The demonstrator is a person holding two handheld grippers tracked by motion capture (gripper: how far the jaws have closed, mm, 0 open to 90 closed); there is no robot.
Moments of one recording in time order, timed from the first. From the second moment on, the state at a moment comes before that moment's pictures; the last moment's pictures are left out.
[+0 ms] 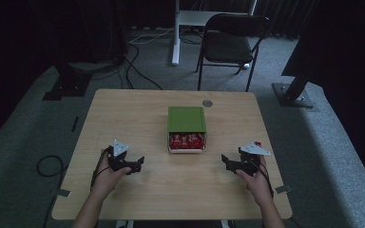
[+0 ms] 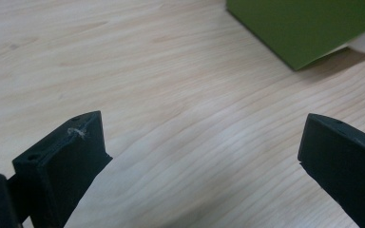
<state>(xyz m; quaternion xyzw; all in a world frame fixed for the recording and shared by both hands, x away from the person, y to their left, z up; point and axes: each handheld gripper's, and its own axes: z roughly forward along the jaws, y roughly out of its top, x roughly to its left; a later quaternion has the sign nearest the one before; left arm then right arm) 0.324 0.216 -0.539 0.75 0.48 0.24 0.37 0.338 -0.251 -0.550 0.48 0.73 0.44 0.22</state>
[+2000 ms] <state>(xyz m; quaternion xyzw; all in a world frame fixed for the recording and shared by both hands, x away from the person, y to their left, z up) 0.275 0.303 -0.569 0.64 0.67 0.28 0.26 0.315 -0.267 -0.576 0.53 0.74 0.33 0.23</state>
